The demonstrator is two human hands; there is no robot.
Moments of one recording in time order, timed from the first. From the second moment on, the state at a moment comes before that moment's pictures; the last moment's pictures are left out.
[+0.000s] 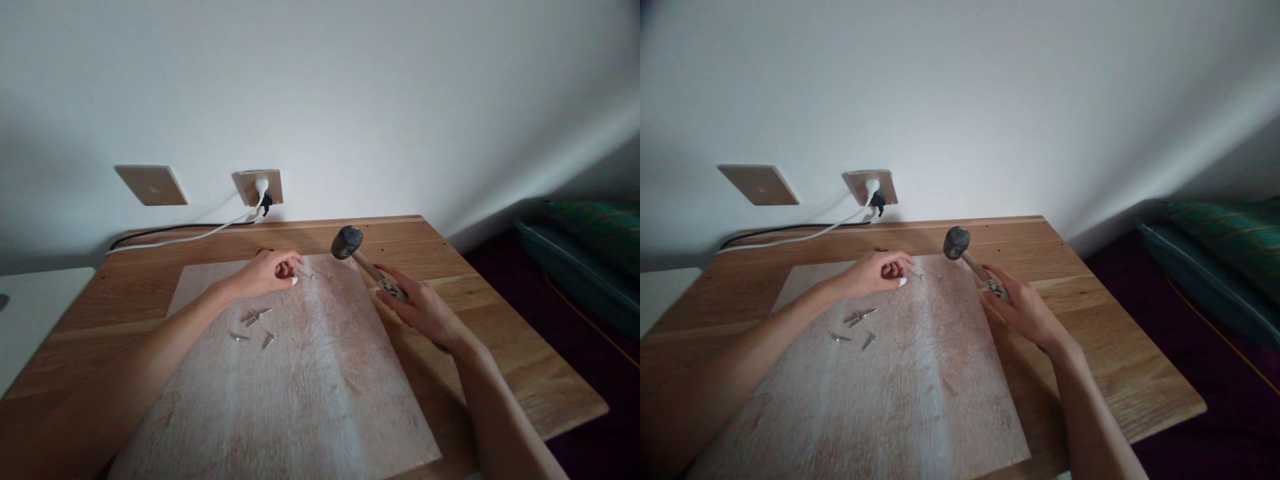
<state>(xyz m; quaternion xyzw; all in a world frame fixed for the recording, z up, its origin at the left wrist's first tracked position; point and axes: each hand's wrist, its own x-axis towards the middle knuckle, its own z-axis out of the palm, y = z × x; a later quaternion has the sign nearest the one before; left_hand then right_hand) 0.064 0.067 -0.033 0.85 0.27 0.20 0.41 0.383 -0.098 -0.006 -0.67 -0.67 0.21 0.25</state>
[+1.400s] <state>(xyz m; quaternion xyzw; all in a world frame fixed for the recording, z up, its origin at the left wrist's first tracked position) 0.061 0.069 -0.040 0.85 0.29 0.24 0.38 0.337 -0.106 -0.006 -0.47 -0.79 0.31 0.23</state>
